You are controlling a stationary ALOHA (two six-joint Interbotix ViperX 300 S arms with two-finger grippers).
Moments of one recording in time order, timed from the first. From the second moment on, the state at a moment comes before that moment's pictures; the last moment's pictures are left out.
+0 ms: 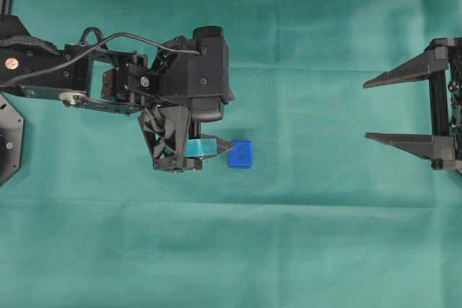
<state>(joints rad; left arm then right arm) 0.00 -0.15 0.35 0.00 0.55 -0.02 0.00 -0.86 1.14 0.00 -0.17 0.04</state>
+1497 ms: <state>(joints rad) -0.03 0.22 0.47 0.00 0.17 -0.02 0.00 -0.84 1.14 0.00 -0.16 0.04</state>
